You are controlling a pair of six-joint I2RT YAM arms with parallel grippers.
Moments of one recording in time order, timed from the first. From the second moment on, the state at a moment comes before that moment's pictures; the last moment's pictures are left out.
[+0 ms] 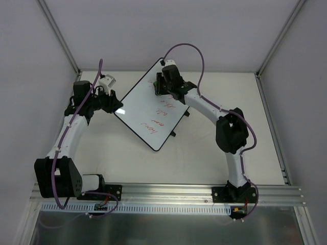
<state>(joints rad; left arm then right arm) 0.04 1.28 1.02 -0.32 0.70 0.22 0.66 2.09 1.82 -0.29 0.12 0.38</state>
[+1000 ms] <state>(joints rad) 0.01 1.27 1.02 -0.36 0.68 0.25 0.56 2.22 2.04 -0.34 0.04 0.37</state>
